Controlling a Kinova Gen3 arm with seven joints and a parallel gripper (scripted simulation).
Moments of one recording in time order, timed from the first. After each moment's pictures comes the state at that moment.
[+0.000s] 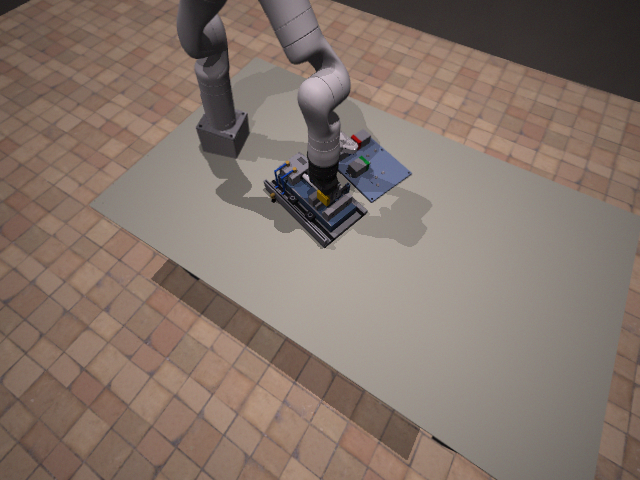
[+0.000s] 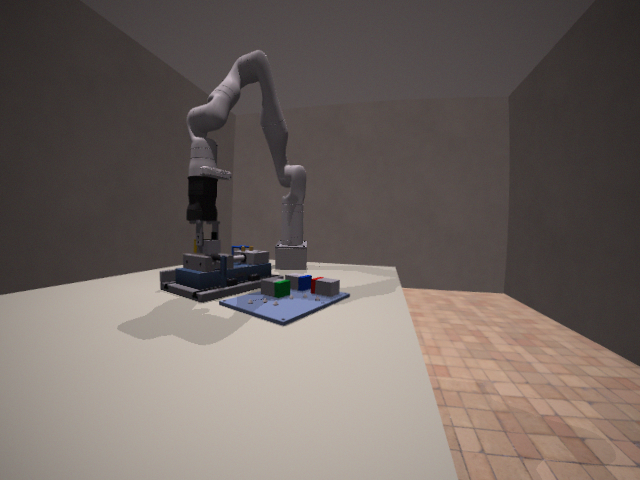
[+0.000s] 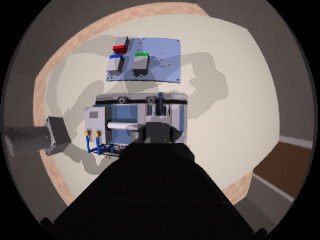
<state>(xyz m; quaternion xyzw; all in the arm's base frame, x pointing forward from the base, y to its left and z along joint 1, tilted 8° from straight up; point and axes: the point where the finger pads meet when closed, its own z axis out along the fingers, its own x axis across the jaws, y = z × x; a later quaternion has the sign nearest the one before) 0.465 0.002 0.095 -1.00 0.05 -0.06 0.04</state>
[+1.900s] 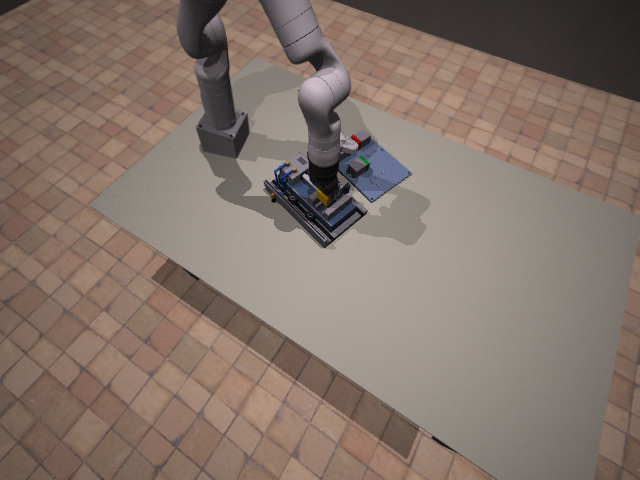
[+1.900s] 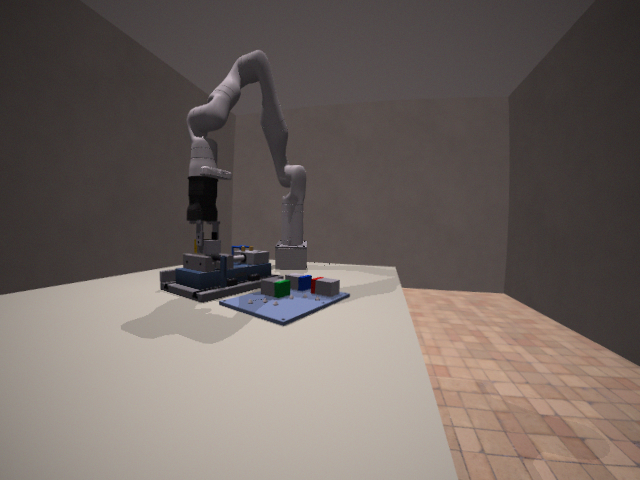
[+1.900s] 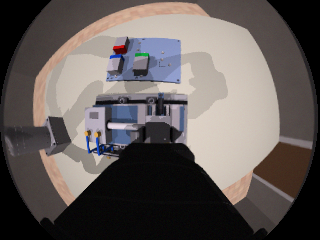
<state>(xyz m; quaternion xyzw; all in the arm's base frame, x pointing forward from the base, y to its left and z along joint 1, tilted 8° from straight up) 0.464 0.003 0.095 -1.00 0.05 -0.06 0.04</state>
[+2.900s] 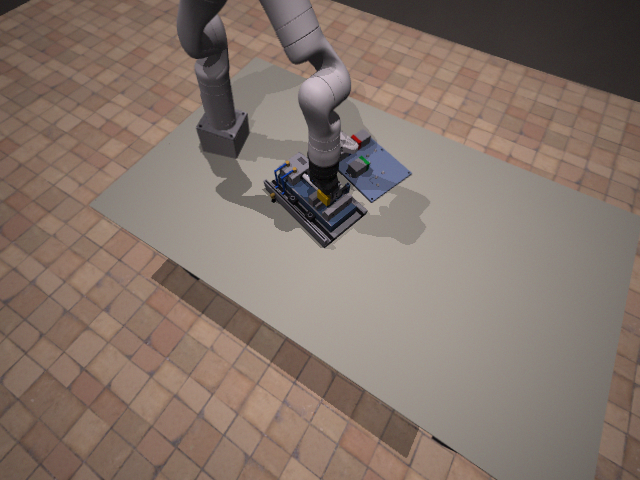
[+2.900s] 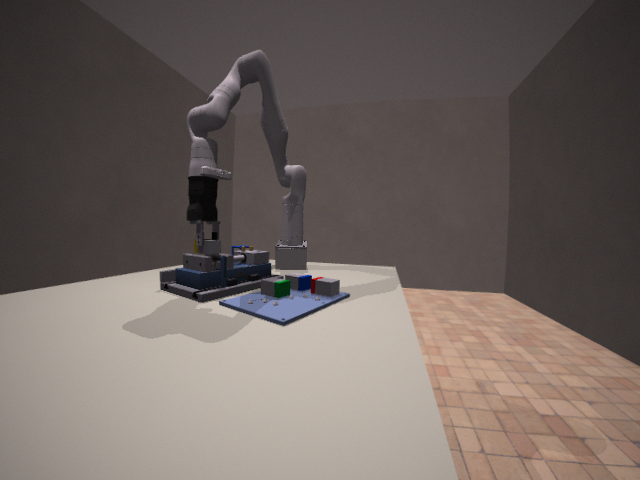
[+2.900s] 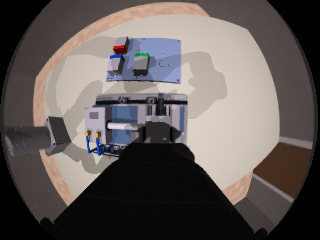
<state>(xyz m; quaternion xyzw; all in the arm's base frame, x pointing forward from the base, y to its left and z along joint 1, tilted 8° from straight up) 0.464 0.003 0.095 -1.00 0.05 -0.06 0.04</state>
